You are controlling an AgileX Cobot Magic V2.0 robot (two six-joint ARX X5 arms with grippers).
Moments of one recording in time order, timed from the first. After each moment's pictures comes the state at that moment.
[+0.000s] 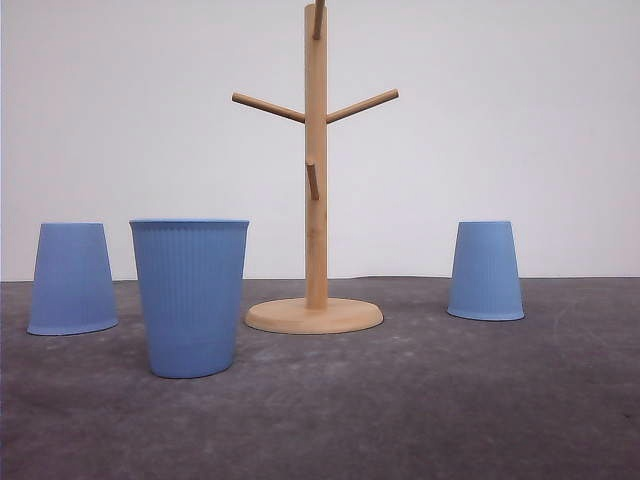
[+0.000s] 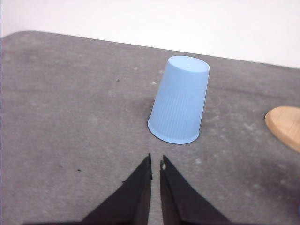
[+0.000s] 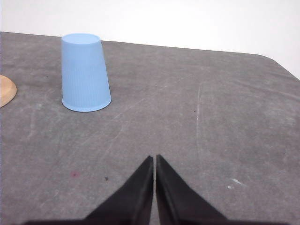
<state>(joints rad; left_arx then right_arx) -0.01 0.00 0.03 -0.17 -0.02 -0.16 0.00 0.00 0.02 -0.16 0.00 -0.03</state>
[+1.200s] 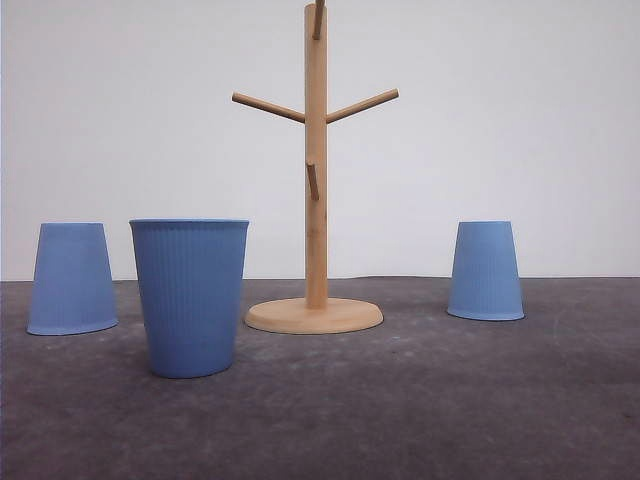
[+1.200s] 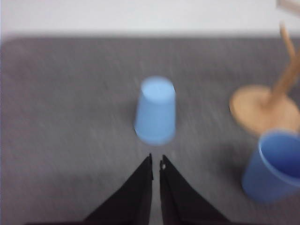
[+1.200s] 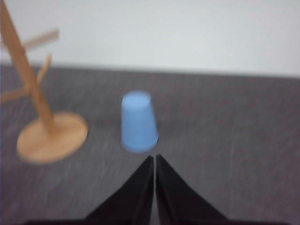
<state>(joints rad) -0.01 0.50 0.81 -0.77 0.08 0.01 0.00 0.37 0.63 -0.52 -0.19 0.02</state>
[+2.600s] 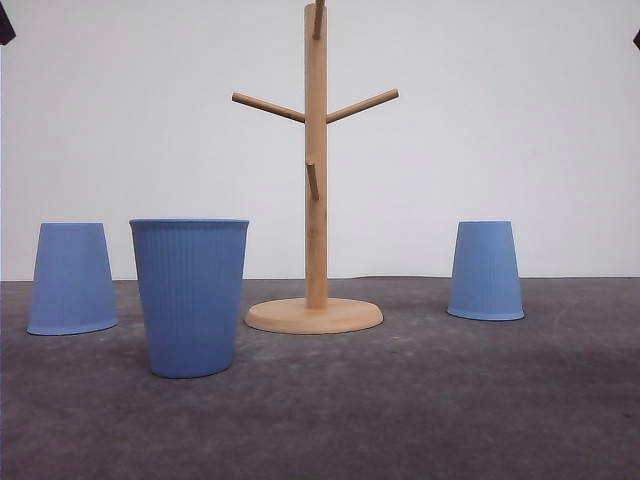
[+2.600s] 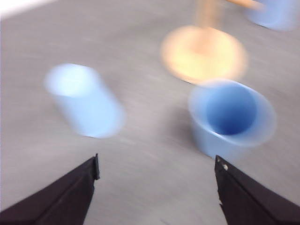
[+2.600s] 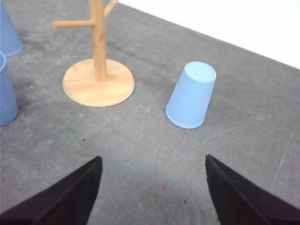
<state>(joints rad) -0.35 0.75 0.92 -0.74 -0.08 0.09 0.28 0.49 0.64 -0.53 -0.13 -0.16</state>
